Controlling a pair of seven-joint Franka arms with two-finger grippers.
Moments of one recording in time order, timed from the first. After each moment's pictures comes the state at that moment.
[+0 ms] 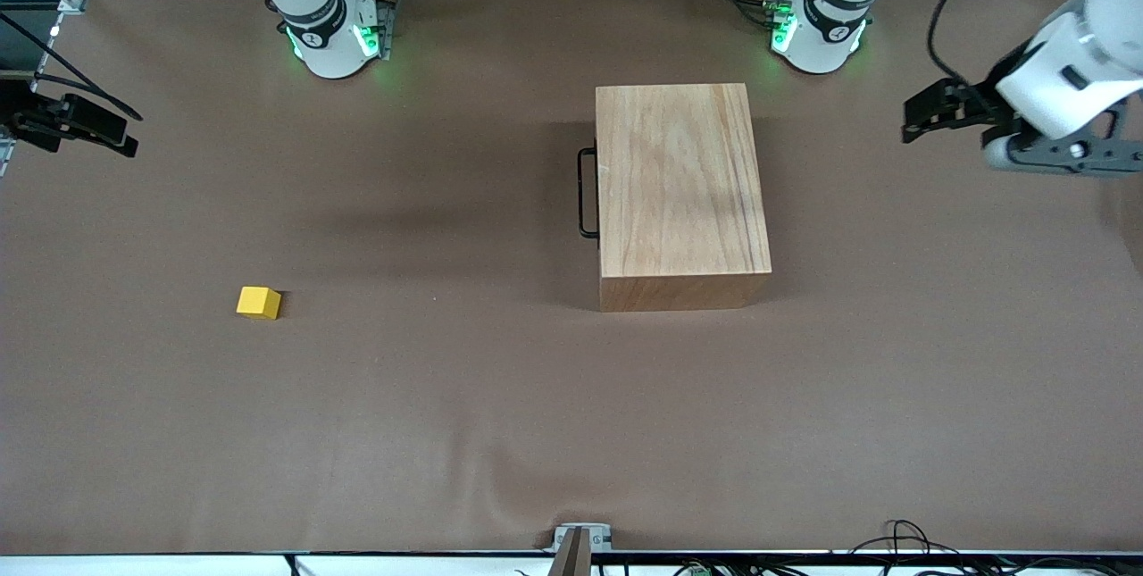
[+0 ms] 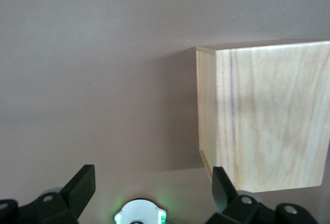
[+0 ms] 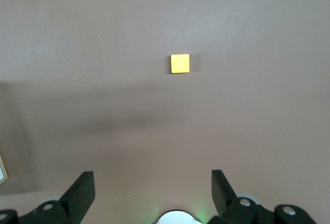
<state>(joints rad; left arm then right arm) 0.02 0.06 -0.24 -1.46 -0.06 1.38 -0.16 0.00 0.00 -0.04 -1.50 0.02 1.40 0.05</state>
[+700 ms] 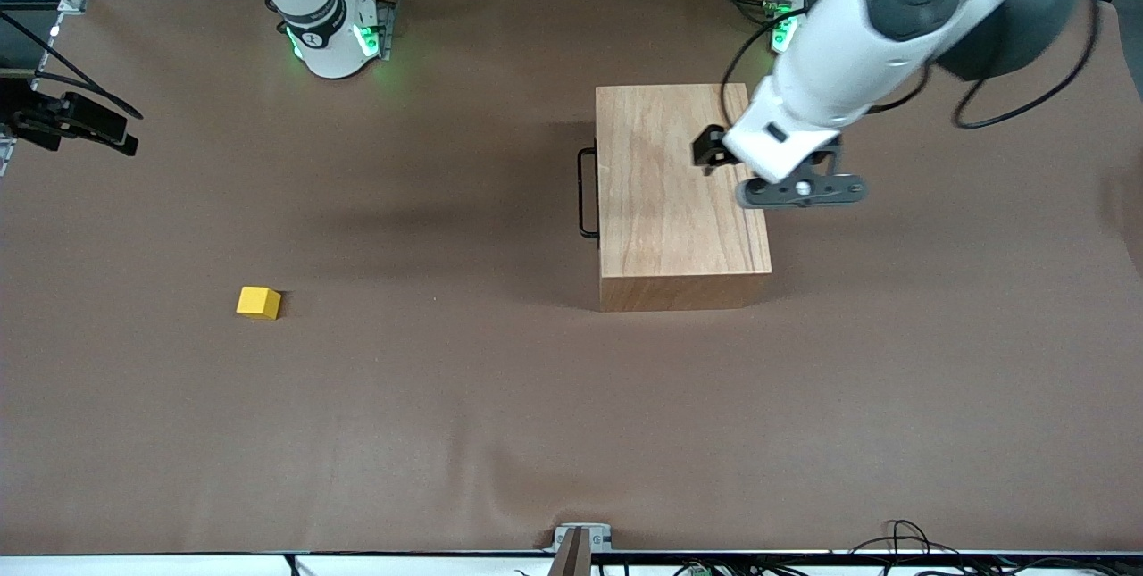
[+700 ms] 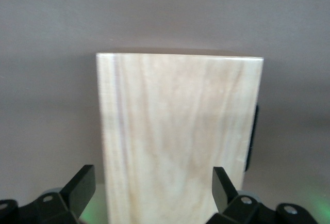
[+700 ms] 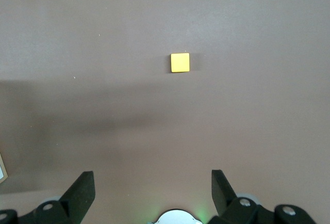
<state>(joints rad) -0.30 0.26 -0.28 -1.41 -0.06 1.57 -0.63 0.00 0.00 -0.04 -1.51 0.02 1.40 0.05</state>
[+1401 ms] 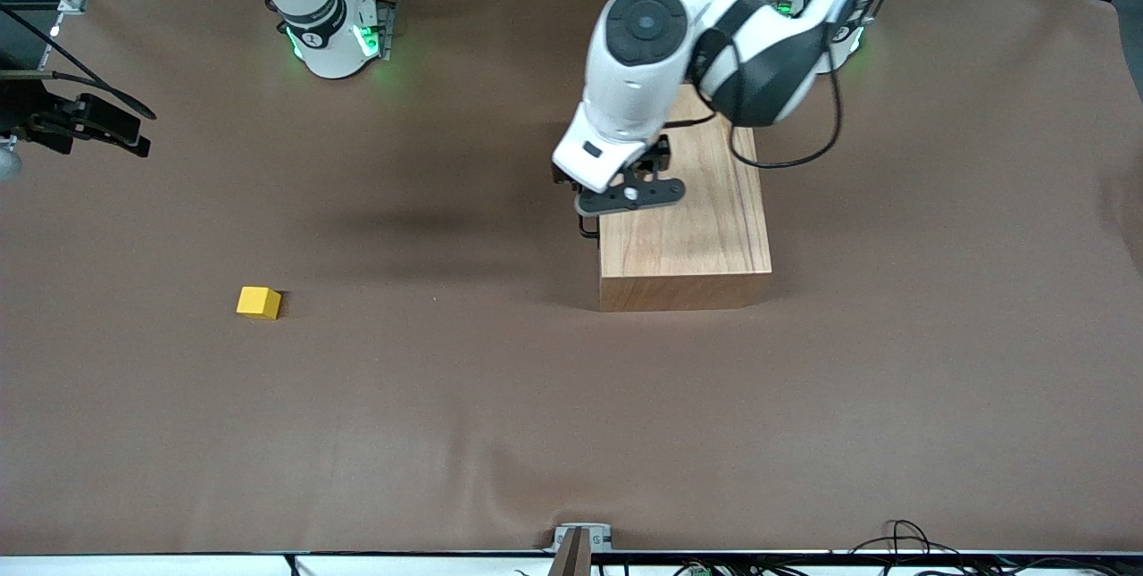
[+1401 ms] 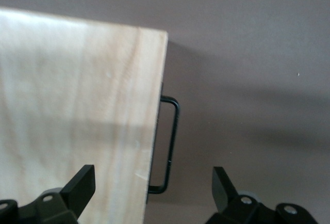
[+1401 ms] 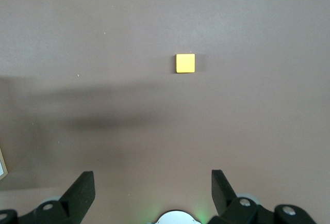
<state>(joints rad) -0.59 0.47 -0.26 -1.32 0.01 1.75 -0.98 0.02 0.00 -0.03 -1.51 0.02 1.40 0.05</state>
